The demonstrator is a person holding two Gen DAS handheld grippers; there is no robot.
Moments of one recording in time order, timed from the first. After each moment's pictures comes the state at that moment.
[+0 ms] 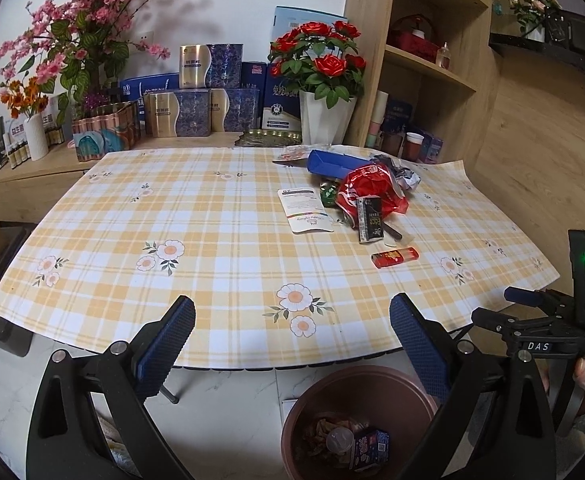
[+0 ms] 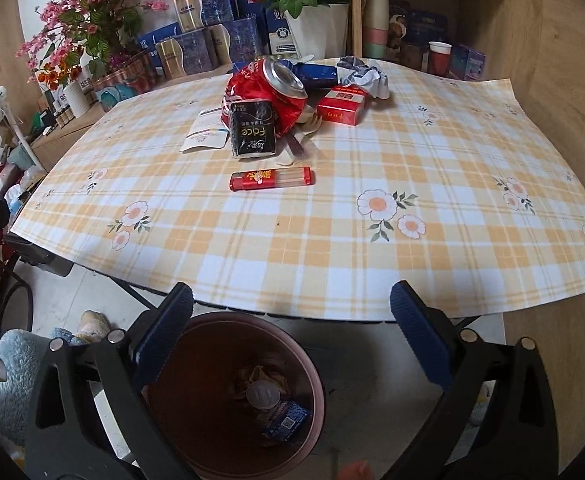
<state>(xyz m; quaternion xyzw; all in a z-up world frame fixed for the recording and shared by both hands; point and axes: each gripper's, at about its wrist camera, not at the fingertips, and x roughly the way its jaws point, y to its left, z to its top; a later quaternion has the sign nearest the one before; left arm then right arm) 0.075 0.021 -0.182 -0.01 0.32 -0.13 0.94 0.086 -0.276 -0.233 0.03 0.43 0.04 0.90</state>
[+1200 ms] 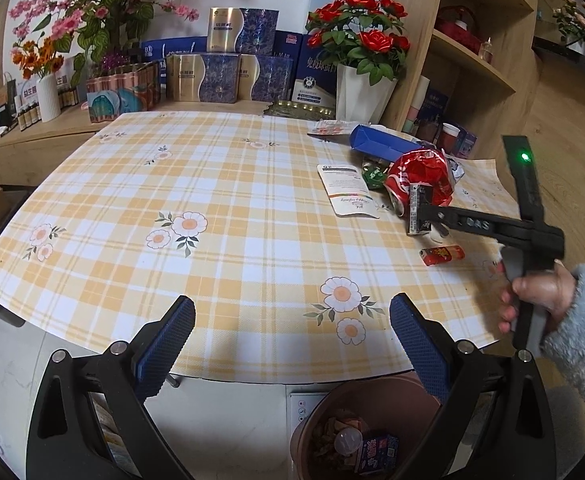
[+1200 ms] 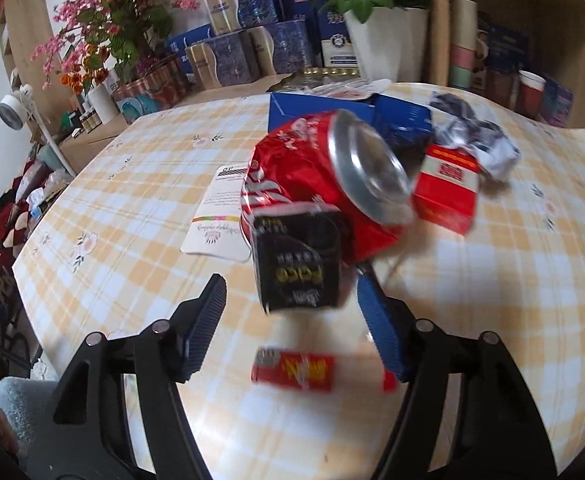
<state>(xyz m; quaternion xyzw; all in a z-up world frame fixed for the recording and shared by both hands) 0.123 0.047 -0.221 -0.05 0.37 -0.10 0.92 0.274 -0.231 -0.254 0.03 0.42 0.14 0.90</state>
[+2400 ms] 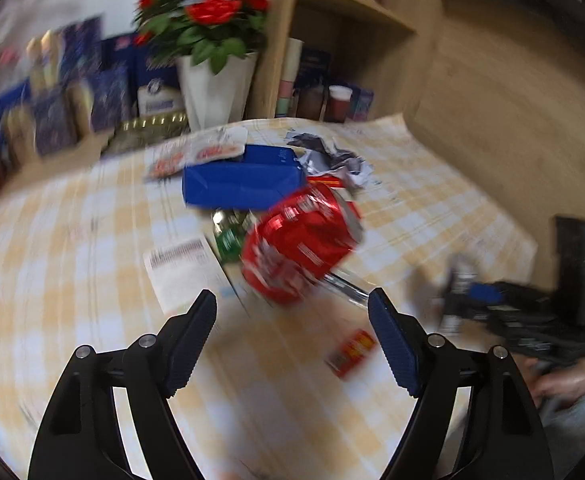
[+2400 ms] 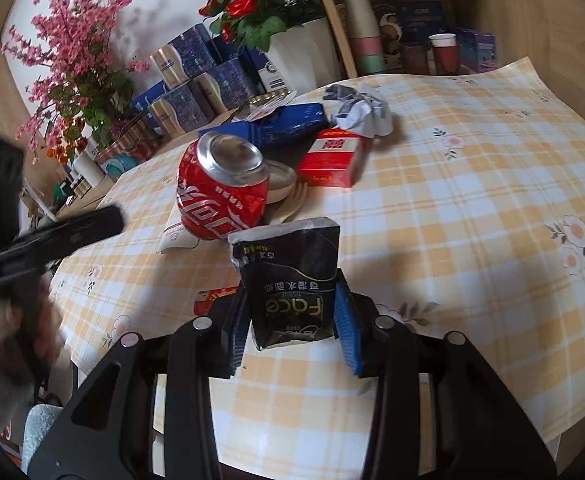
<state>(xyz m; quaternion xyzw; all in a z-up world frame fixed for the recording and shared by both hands) 0.281 -0.102 -0.205 0.08 0.38 -0.31 0.87 0.189 -0.340 -0.249 0.15 0.38 0.09 0.91</state>
